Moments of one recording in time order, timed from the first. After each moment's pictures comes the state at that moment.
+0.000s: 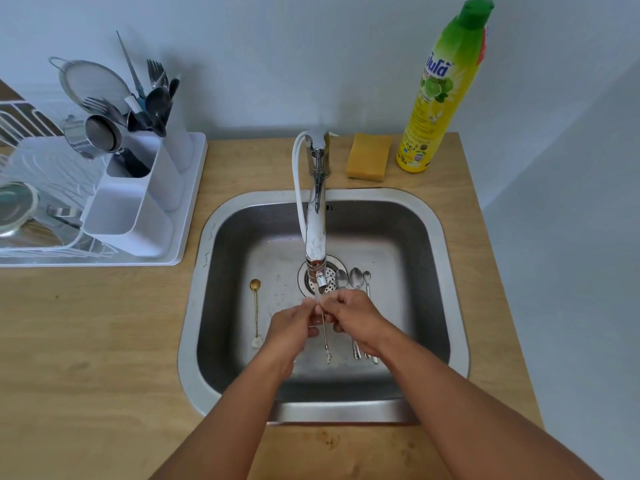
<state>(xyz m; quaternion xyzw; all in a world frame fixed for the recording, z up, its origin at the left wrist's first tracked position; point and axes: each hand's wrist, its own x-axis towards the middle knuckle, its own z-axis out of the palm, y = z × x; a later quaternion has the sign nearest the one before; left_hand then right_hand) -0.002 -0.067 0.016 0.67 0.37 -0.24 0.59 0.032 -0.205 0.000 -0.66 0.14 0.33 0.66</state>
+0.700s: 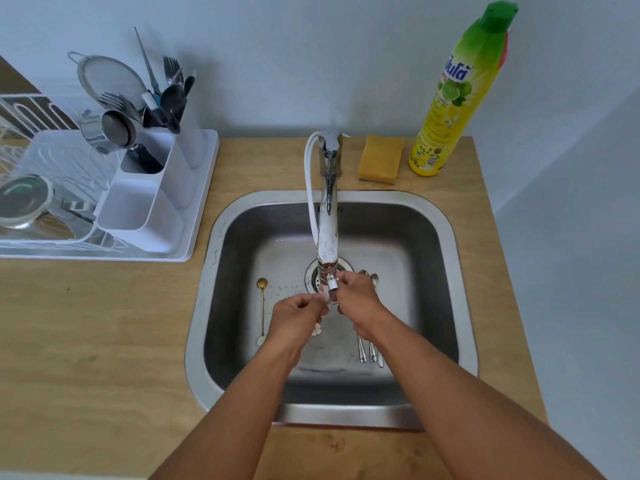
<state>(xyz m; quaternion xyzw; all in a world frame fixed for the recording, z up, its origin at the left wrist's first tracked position) 0.012 -0.063 0.014 0.68 0.37 -0.18 0.61 0.061 -0.184 0.000 -0.70 0.19 0.28 0.63</state>
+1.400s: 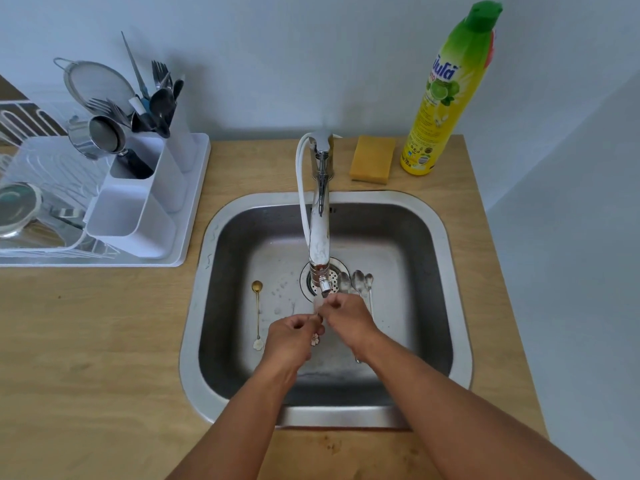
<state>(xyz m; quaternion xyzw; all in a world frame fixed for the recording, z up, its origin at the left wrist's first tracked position) -0.013 -0.065 0.002 0.70 0.38 -0.21 0.57 0.032 -0.189 -0.013 -0.73 0.18 0.29 0.58</state>
